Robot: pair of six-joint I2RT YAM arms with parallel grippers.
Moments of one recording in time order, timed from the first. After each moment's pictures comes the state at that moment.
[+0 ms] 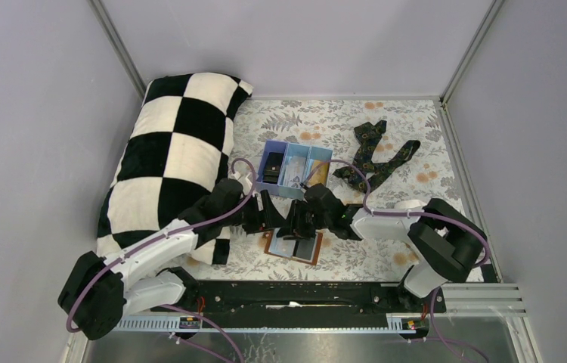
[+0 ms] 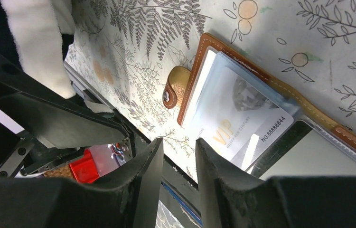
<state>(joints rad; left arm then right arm) -0.67 1.08 0.55 -0.13 0.39 -0.89 0.89 1.58 0.69 0.15 -0.31 1.07</state>
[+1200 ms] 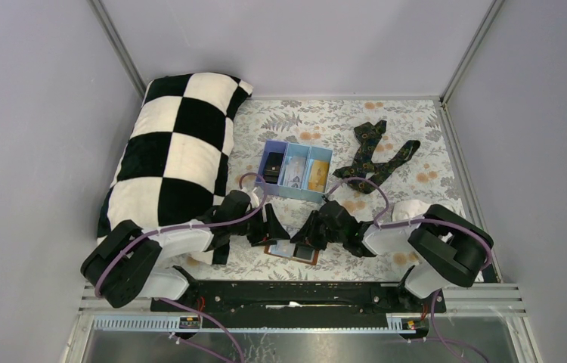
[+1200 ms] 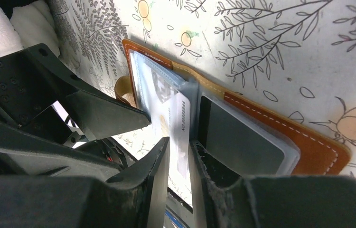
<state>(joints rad) -0.67 1.33 0.40 0.19 0.46 -0.95 0.89 1.52 0.43 0.37 -0.16 1.27</state>
